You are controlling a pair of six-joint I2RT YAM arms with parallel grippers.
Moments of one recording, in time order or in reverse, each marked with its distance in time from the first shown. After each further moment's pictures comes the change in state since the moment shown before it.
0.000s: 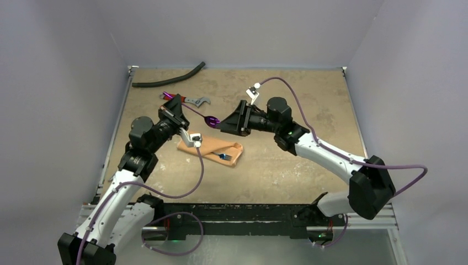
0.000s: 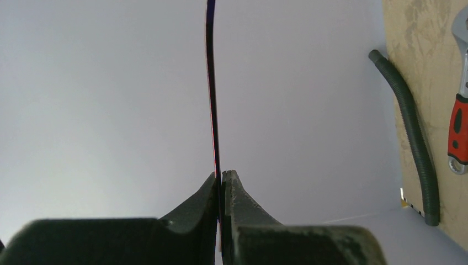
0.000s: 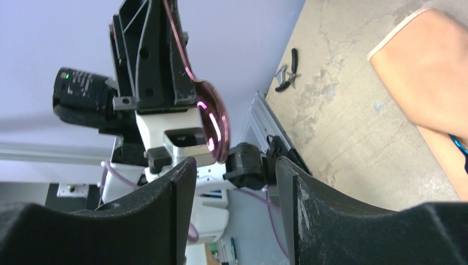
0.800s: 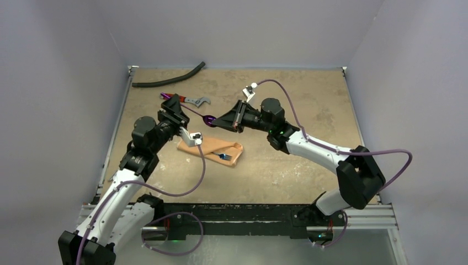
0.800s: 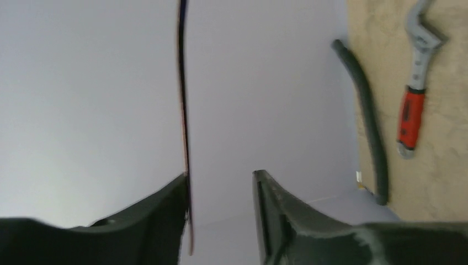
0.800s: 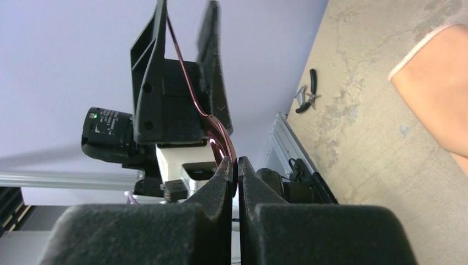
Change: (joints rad) left arm -0.005 0.002 -0.020 0.008 -0.086 -0.045; right arm 0.024 0.121 0.000 0.219 0.075 0.182
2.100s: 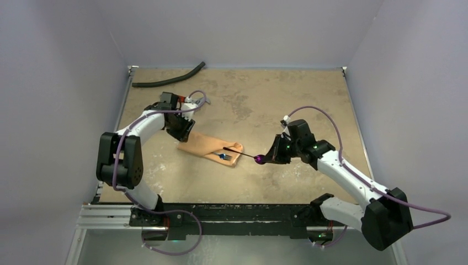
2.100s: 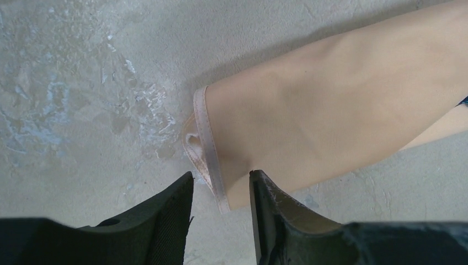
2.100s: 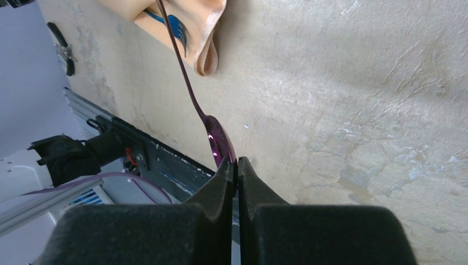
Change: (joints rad) left arm 0.166 0.846 0.414 -0.687 0.059 -1.386; right arm -0.238 -0.417 -0.270 -0.973 0.151 -0.540
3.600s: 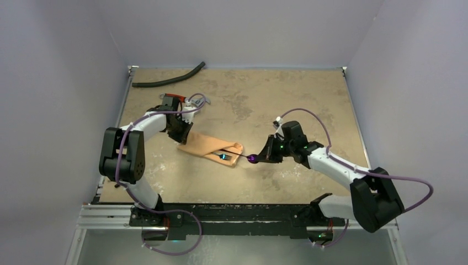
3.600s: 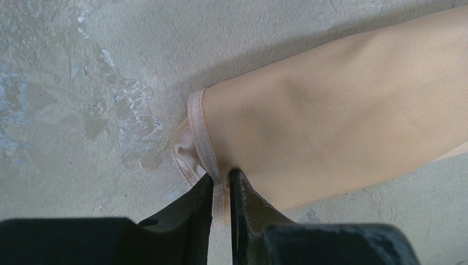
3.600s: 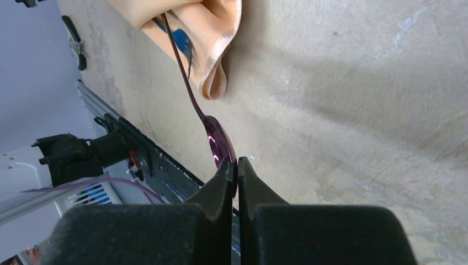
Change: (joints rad) left arm 0.008 0.068 -0.037 0.054 0.002 -0.051; right arm 0.004 0.160 -0.088 0.291 -0.092 0.002
